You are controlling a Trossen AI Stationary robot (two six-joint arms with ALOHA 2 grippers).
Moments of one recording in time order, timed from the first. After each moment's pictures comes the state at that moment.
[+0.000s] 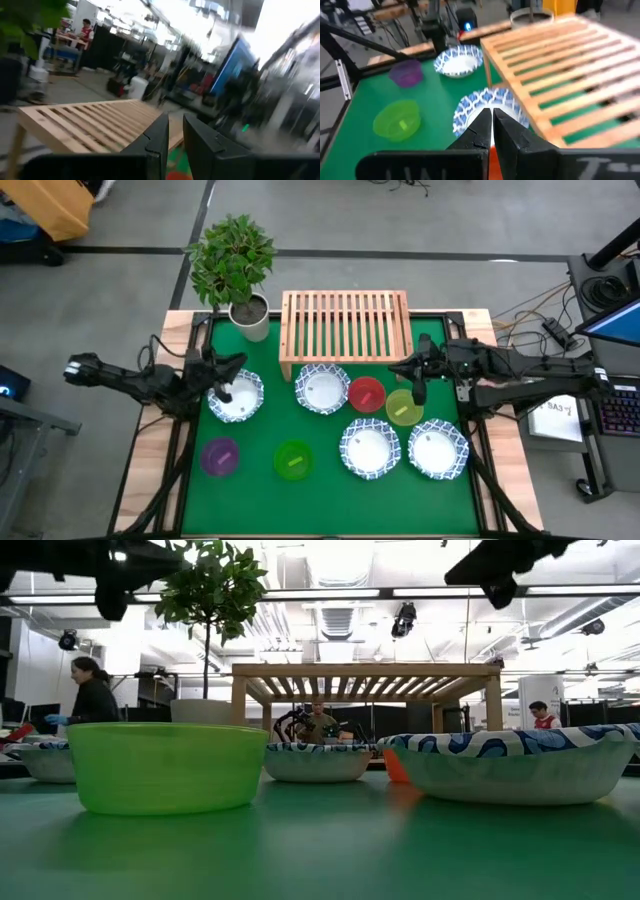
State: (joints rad) left arm -0.25 0.44 0.30 0.37 -0.74 -0.16; right arm -0.08 0.80 0.78 -0.37 0.08 0.24
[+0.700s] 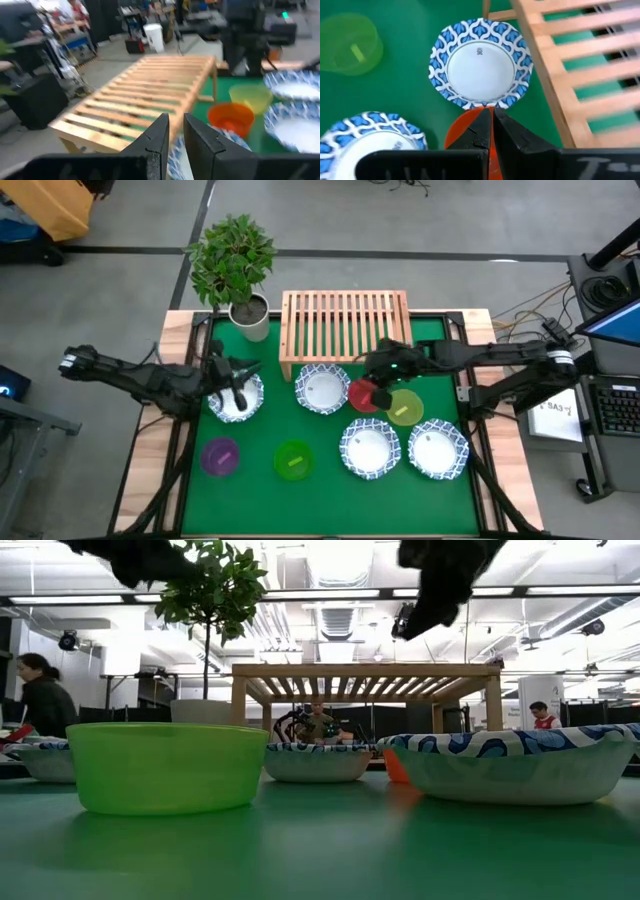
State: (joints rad) left arm -0.25 0.70 0.59 -0.12 -0.73 0.02; right arm -0.08 1.34 1.13 -0.64 0.08 0.06
